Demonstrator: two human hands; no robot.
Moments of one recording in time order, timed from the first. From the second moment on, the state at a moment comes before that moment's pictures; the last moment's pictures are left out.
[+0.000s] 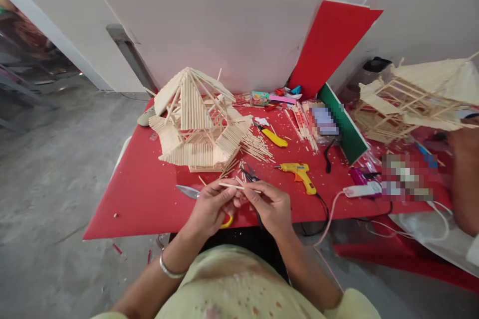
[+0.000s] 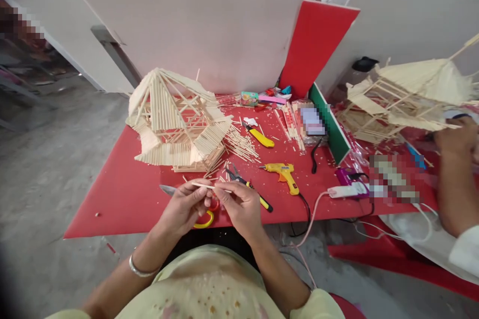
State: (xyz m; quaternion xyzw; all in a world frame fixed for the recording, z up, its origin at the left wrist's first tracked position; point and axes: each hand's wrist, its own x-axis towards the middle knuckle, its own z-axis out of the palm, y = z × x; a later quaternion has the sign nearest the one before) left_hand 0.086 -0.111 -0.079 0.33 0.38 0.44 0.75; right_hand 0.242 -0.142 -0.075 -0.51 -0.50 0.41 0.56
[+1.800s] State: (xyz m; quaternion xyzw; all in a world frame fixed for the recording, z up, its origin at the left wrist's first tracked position) left_hand 0.076 -0.112 -0.145 0.38 0.46 0.37 0.71; right_hand 0.323 -0.194 -0.142 -0.72 -0.69 0.06 -0.05
